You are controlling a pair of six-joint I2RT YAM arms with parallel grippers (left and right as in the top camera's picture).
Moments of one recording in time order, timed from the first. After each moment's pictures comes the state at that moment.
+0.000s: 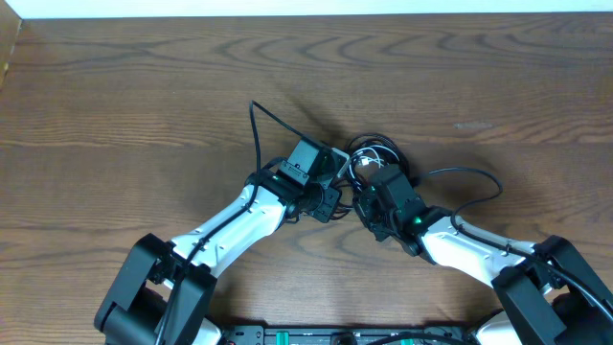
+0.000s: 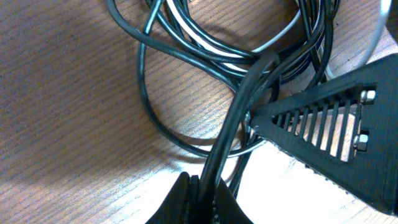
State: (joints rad) left arm -0.60 1.62 0.89 -0.39 0.23 -0.09; right arm 0.61 1.60 0.58 0.08 -0.13 1.66
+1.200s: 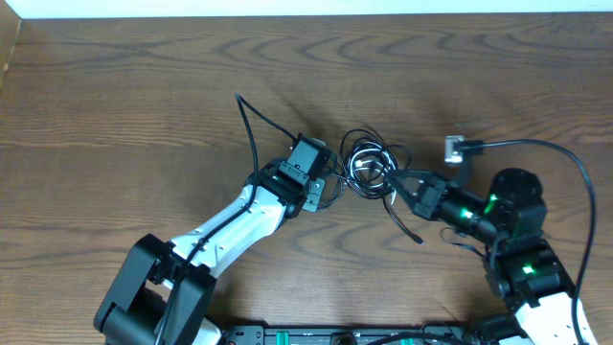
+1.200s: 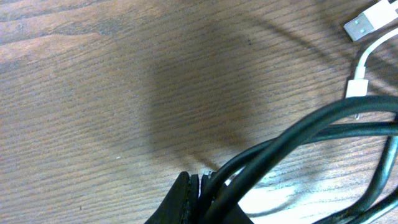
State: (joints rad) left arm -0.60 1.62 0.89 -0.41 -0.17 -0.23; right arm 0.24 0.83 0.57 -0.11 -0.66 0.93
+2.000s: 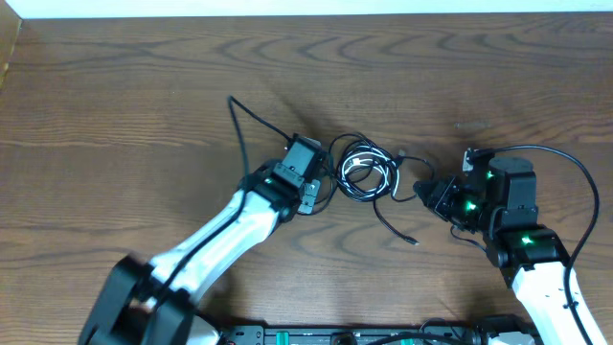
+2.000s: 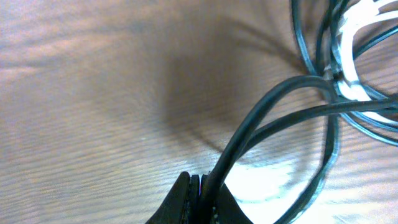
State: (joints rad) left arm -0.60 1.53 0.89 -0.50 -0.20 -0.23; right arm 0.11 1.01 0.57 -0.35 -0.51 0.82
